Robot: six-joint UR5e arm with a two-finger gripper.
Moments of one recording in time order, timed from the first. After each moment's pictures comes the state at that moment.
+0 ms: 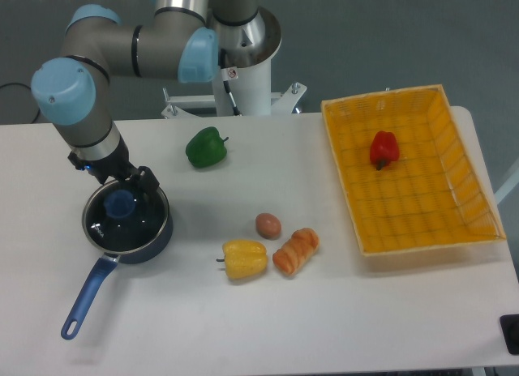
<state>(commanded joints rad) 1.95 -1.86 -1.64 -1.27 1.59 0.31</state>
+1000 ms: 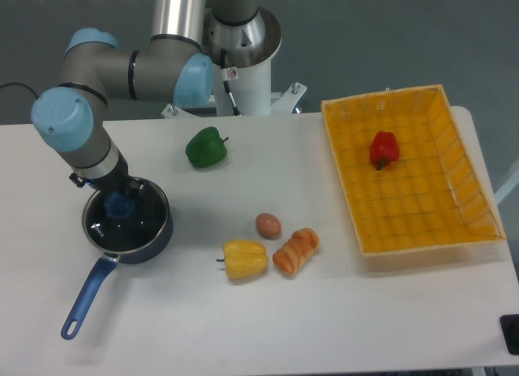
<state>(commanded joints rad) 1.94 -1.92 -1.62 -1.26 1.59 0.28</state>
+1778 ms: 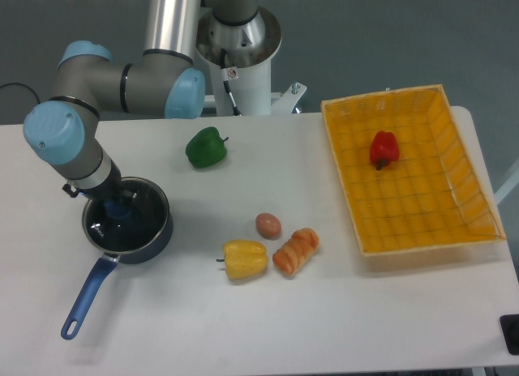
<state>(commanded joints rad) 1.92 -1.97 -1.59 -1.26 1.59 0.26</state>
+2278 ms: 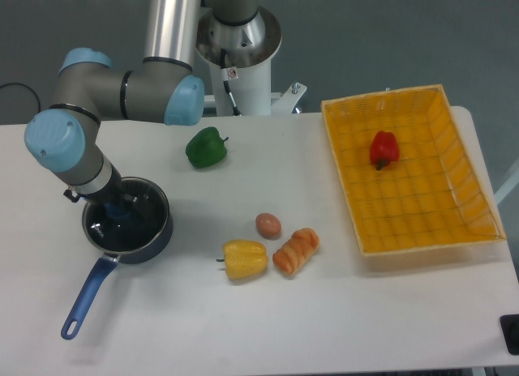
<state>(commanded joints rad) 1.92 -1.98 -1.59 -1.26 1.59 0.26</state>
